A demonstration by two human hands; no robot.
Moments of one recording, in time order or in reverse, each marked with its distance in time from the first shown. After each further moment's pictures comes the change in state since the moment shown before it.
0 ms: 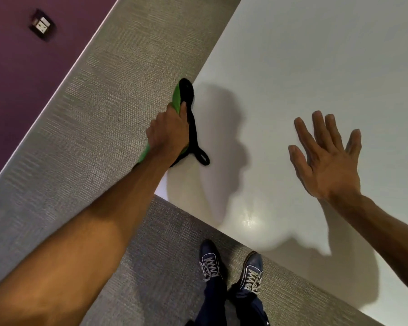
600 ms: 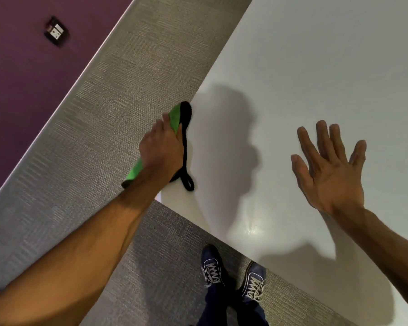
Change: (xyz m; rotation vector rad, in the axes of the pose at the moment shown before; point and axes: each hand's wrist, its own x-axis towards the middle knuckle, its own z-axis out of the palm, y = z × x) left_hand -0.022 -0.018 -0.015 0.271 0.007 0.125; right_hand 0.001 0.004 0.006 0.002 0.034 -0.030
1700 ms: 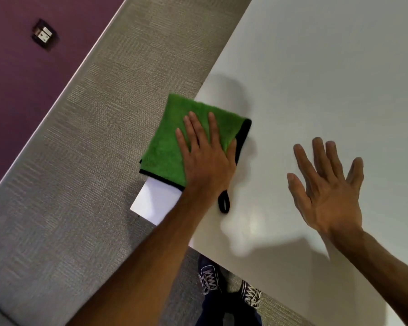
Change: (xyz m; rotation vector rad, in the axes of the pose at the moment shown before) left_hand -0.006 0.102 0.018 0.001 -0.021 0.106; right_hand 0.003 -0.002 -0.004 -0.070 -0.025 0.029
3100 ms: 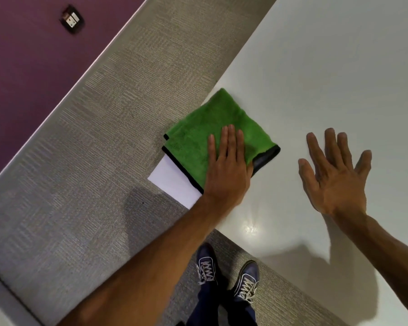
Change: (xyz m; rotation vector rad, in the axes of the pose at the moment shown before) left_hand -0.070 -0.001 0.003 0.019 -0.030 0.211; right_hand -0.003 0.004 0.006 0.074 0.064 -0.067
